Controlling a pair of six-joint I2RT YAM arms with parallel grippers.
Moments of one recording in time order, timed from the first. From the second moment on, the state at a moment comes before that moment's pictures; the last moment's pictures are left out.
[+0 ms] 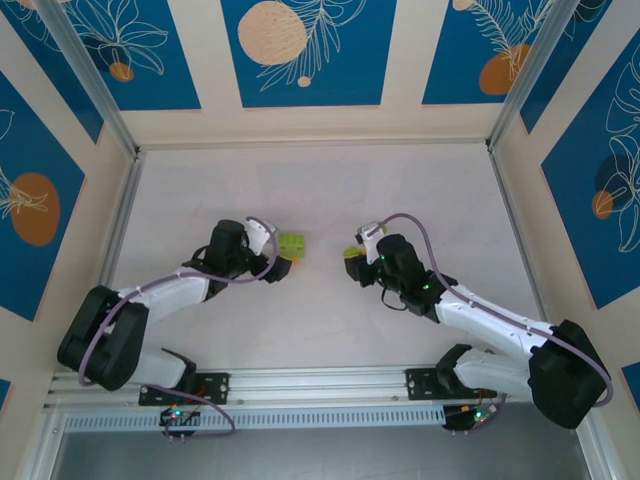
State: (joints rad) left arm -0.45 1.40 0.60 0.13 0.27 0.09; right arm 0.68 1.08 0.55 -0.07 0.02 0.21
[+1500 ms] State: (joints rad) left arm -0.45 1.63 0.84 0.03 0.44 0.23; right arm 0.60 1.18 0.58 -0.10 -0.19 0.18
